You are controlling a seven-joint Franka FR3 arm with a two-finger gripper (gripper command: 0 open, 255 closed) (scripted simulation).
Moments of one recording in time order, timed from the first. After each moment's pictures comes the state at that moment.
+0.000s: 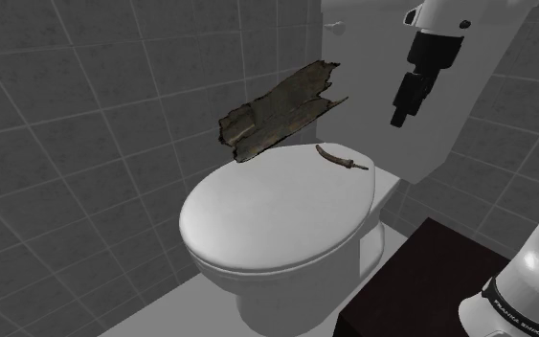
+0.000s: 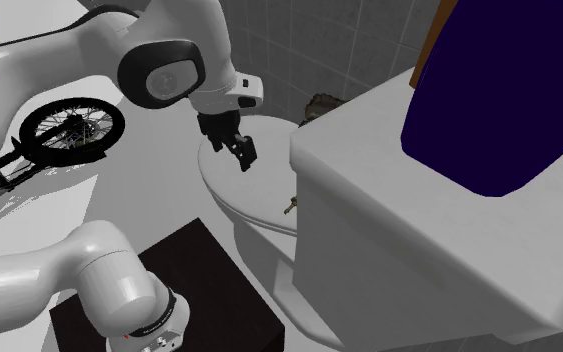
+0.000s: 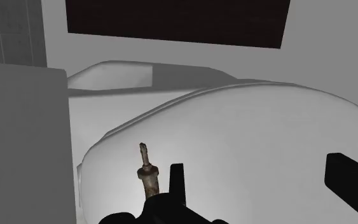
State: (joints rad) arm 0.02 -0.82 0.01 -2.42 0.06 1.70 -0.11
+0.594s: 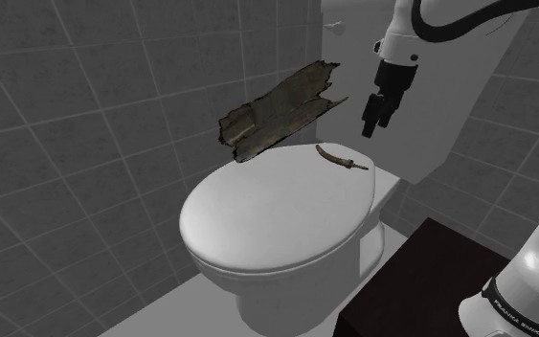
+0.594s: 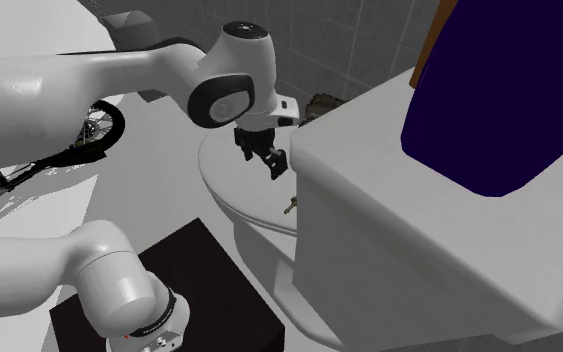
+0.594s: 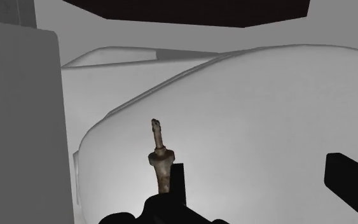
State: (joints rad) arm 0.00 -0.60 -0.04 -2.43 0.06 1.91 -0.16
